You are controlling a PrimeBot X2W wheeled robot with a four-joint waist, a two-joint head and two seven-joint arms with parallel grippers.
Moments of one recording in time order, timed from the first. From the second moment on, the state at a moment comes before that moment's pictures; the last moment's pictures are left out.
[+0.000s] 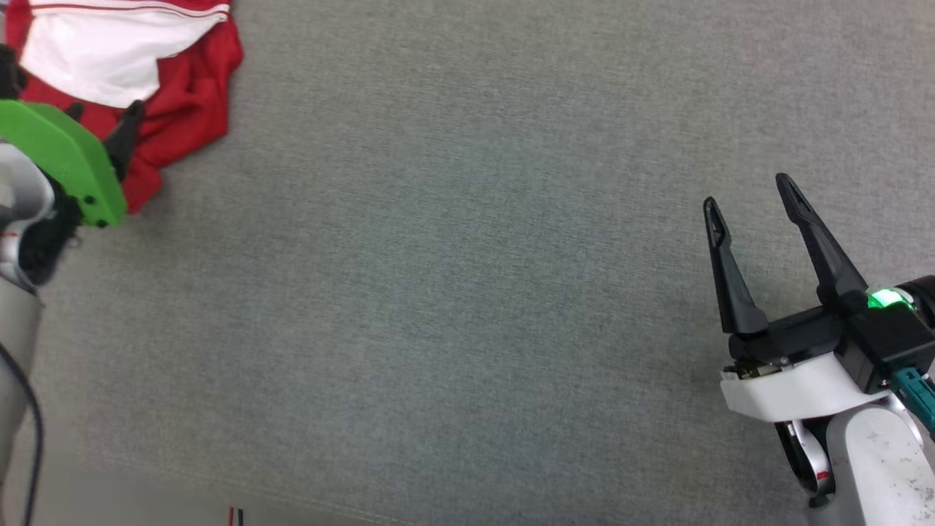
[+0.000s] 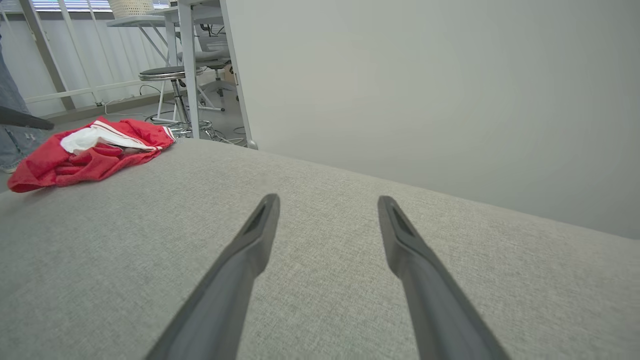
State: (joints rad) left arm -0.81 0.57 -0.26 0.60 -0.66 -0.13 0.31; right arm -0.18 -0.17 0.13 -0.15 0.04 0.13 -0.25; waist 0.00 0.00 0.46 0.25
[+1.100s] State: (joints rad) left arm -1.01 0.71 -0.42 0.79 -0.94 -0.13 0.50; right arm -0.23 -0.16 0.13 -0.14 0.02 0.13 -0.25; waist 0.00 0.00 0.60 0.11
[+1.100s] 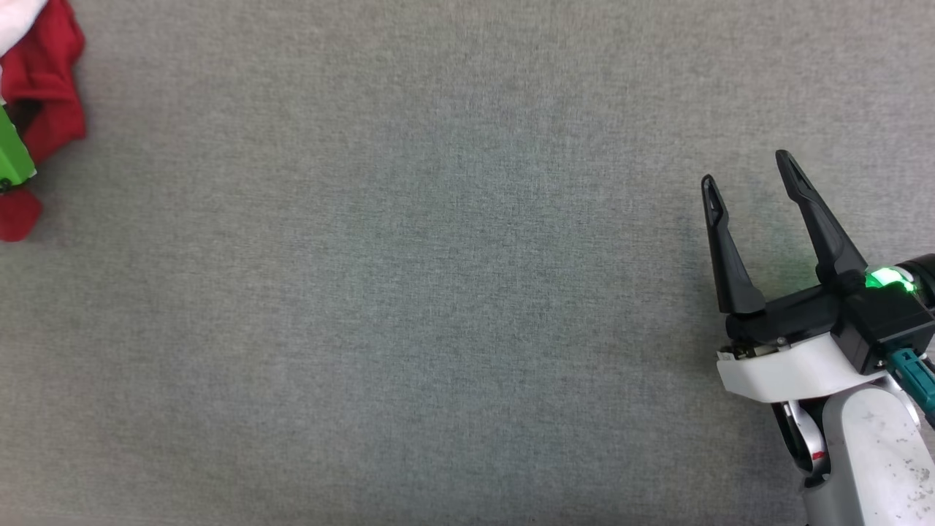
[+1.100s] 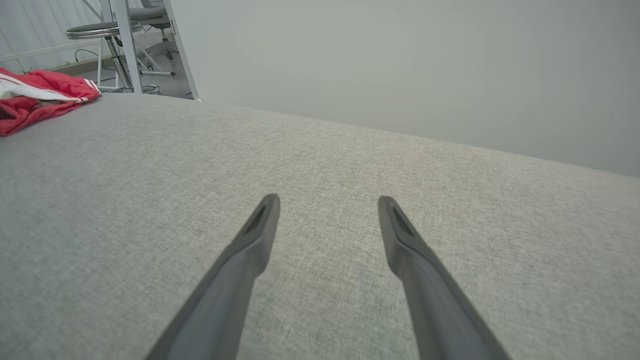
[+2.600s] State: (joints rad) left arm -1.10 0.34 -0.74 0.31 -0.80 -0.12 -0.03; right arm -0.14 -0.05 -0.07 -0.06 0.15 0.13 -0.25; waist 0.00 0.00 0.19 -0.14
